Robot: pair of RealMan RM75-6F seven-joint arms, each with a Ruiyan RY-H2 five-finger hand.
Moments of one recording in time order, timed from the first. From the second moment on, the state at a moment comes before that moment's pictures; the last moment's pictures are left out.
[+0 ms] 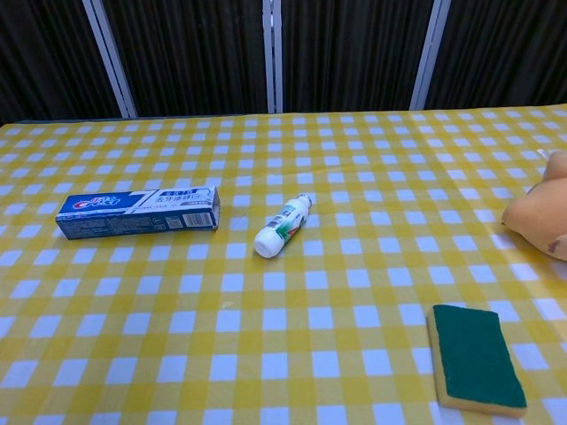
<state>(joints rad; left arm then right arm) -0.19 -1.28 -0.11 -1.63 1.39 1.39 0.36 0.08 -1.04 0.02 -1.64 -1.55 1.45 0.09</state>
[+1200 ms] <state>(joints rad) -0.80 -1.52 -0.24 -1.47 0.61 0.92 0.81 0.09 -1.00 0.02 -1.64 -1.53 1.42 0.25</state>
